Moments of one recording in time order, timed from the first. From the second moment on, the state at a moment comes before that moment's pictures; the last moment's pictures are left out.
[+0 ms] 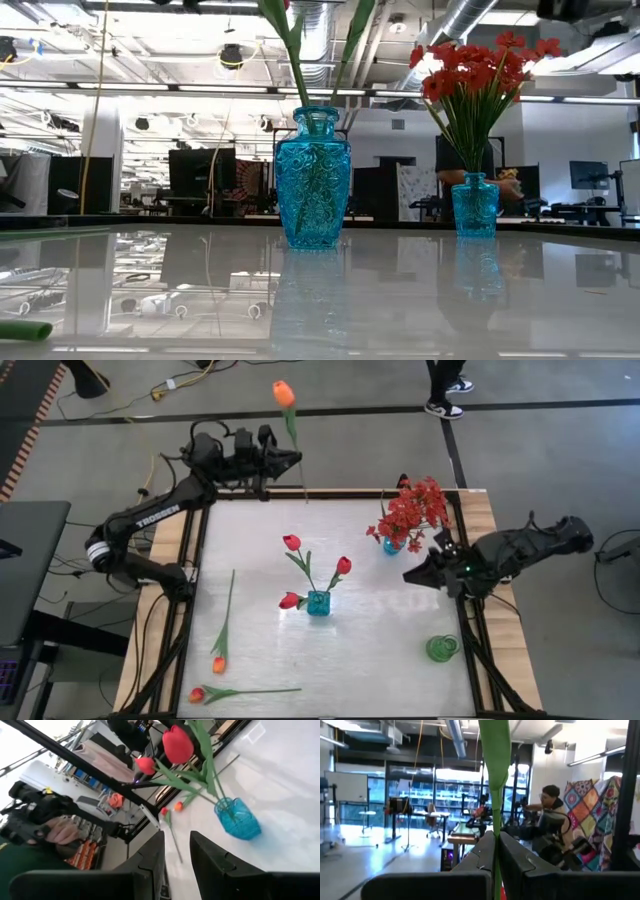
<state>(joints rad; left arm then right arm) 0.64 1.34 1.23 0.49 0.60 -0.27 0.34 0.65 0.84 -0.41 0.18 0.94</state>
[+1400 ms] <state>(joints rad) 0.05 1.68 1.80 0.18 0.52 -0.13 0.28 0.64 0.84 -0.39 0.10 0.58</state>
